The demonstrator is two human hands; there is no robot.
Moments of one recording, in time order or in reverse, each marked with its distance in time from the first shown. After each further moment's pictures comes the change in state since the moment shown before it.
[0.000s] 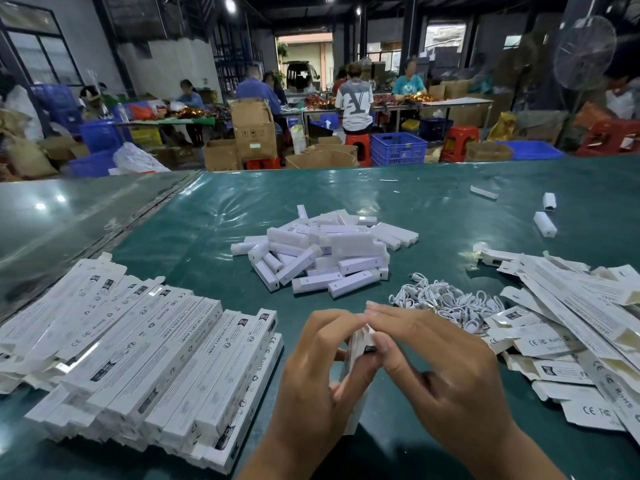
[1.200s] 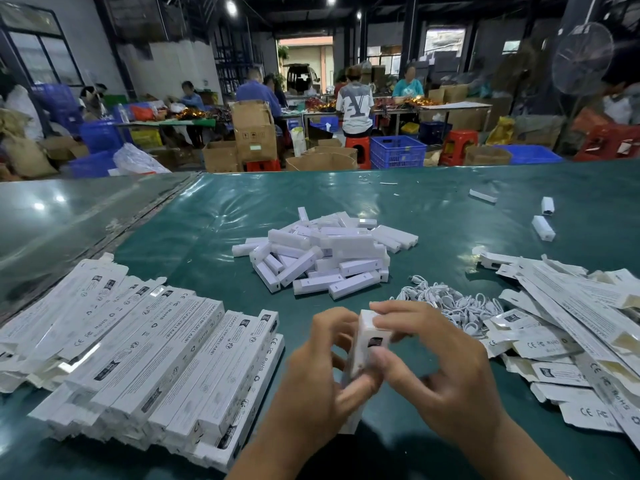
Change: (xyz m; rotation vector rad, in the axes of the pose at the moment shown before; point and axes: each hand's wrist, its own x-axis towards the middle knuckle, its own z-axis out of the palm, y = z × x) left_hand -0.003 -0.005 -0.006 -0.058 -0.232 -0.341; right_hand -0.004 0.011 0.005 0.190 -0.051 0.099
